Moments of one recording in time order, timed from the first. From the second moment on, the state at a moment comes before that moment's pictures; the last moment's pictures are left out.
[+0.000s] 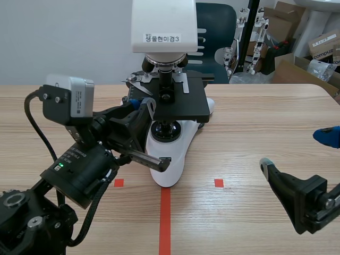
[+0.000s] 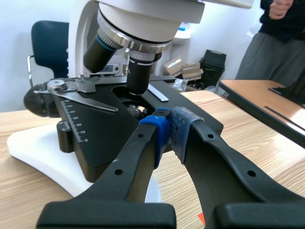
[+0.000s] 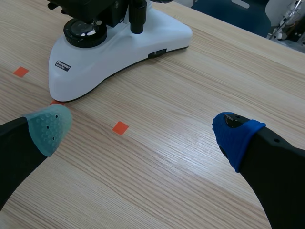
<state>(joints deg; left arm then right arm) 16.5 -16.1 23.7 96.1 -16.2 -10.1 -25.5 -45.5 30.8 12.6 114.6 16.8 22.4 3.9</state>
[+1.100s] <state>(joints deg) 13.2 -14.3 25.7 90.6 -15.6 -15.4 -27.6 -45.5 30.8 12.6 114.6 16.8 22.4 3.9</state>
